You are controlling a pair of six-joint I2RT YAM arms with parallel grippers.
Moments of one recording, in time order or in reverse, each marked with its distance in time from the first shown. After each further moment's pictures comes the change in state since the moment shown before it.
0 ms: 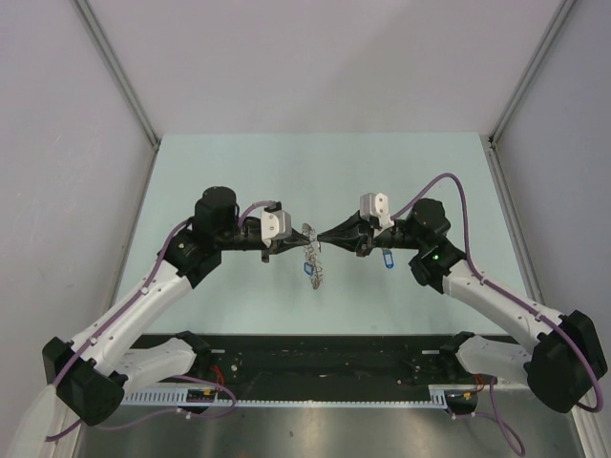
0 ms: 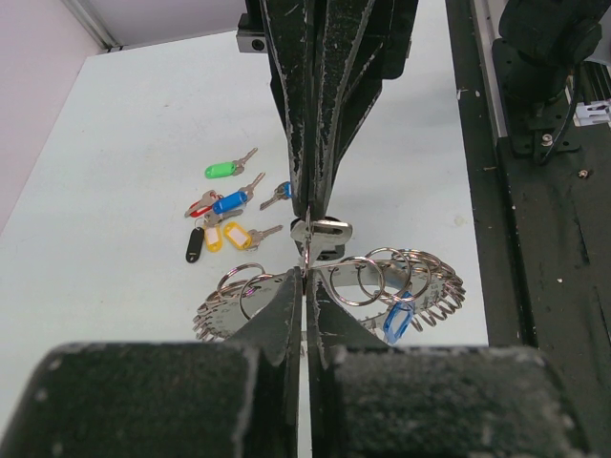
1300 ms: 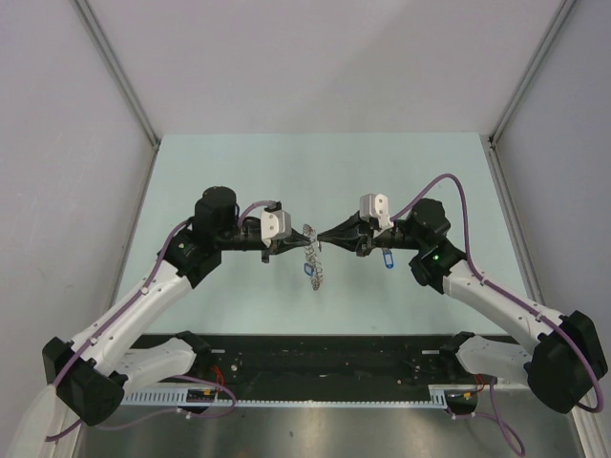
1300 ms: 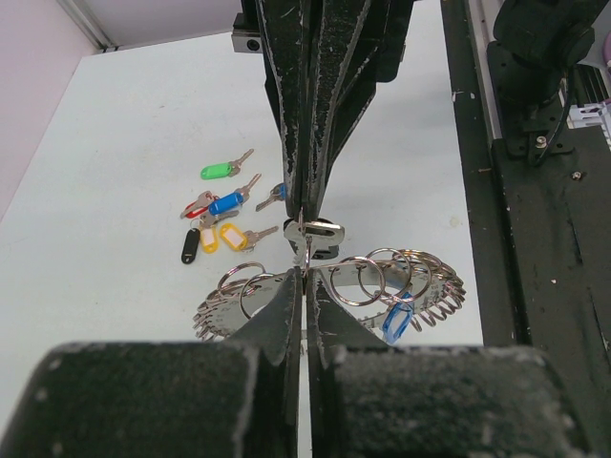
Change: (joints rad) left arm 0.000 0.000 0.000 0.000 0.007 -0.009; right arm 0.006 -0.005 0.000 -0.008 0.008 -0.020
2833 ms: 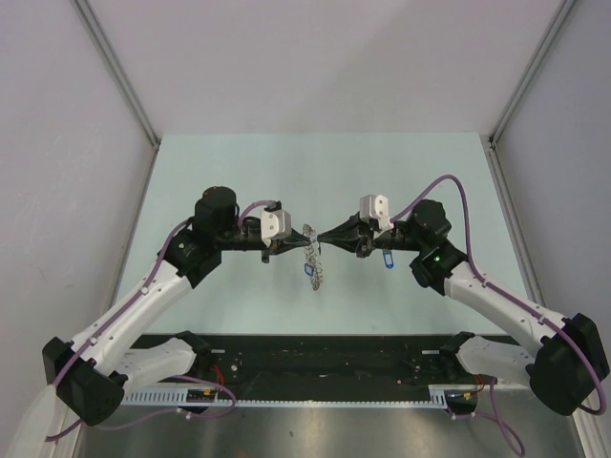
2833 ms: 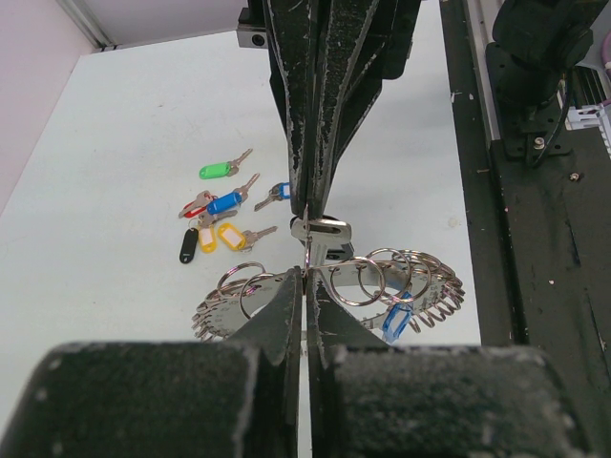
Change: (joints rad) left arm 0.000 0.000 0.000 0.000 0.000 -0.006; right arm 0.010 -0.016 0.000 -0.021 0.018 -0.006
